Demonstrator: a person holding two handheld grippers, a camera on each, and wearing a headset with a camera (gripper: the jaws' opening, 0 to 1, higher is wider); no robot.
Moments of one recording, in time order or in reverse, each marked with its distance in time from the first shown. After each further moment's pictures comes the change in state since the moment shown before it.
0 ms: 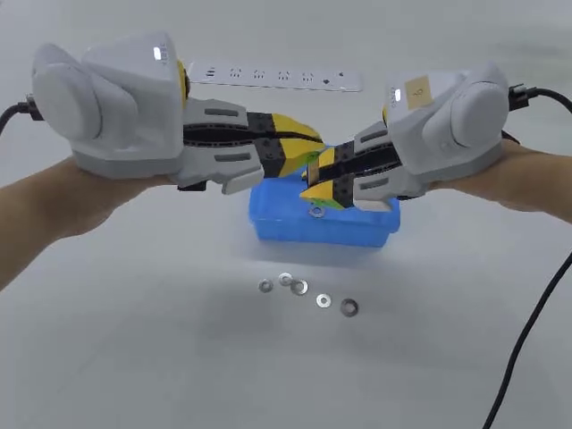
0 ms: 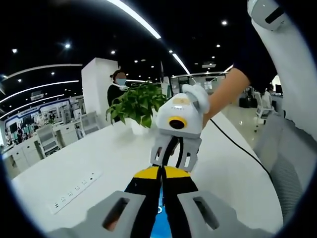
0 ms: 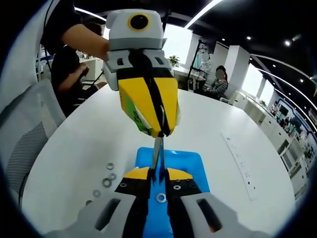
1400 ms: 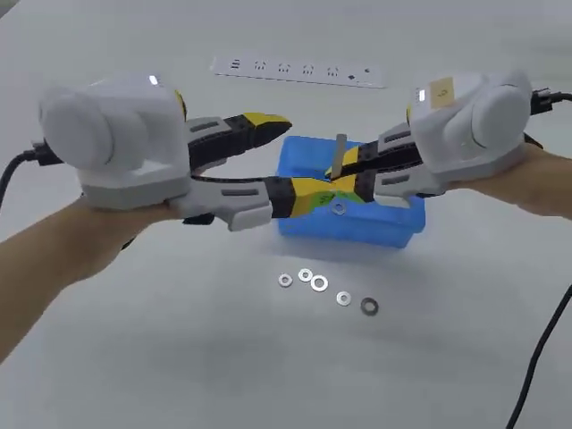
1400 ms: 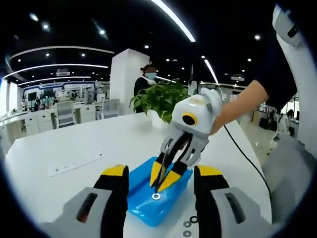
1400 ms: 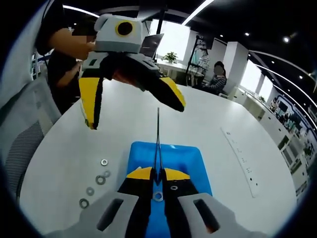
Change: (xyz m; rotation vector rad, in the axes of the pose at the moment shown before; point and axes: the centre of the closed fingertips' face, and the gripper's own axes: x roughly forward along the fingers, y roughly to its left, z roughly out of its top) left arm -0.015 0.014 -0.025 -0.166 0.011 0.191; right arm 0.009 -0.006 -0.012 0.020 0.027 -0.002
